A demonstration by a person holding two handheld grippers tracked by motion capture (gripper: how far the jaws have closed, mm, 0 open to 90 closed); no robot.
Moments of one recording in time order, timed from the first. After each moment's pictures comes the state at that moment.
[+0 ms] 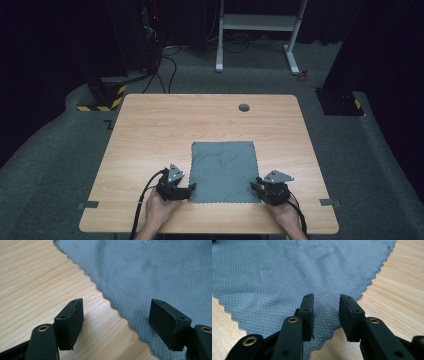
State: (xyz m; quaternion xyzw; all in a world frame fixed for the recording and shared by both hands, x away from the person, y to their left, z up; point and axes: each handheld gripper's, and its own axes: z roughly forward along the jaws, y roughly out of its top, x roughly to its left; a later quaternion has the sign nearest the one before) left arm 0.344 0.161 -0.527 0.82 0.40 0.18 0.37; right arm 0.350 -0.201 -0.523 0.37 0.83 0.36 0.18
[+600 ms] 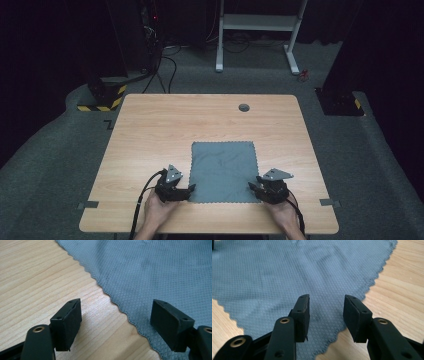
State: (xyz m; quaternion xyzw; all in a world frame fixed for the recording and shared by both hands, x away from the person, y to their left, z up) left arm 0.344 0.165 -0.527 0.81 0.41 0.17 0.38; right arm 0.353 -0.195 -0.518 0.39 0.83 0.36 0.16
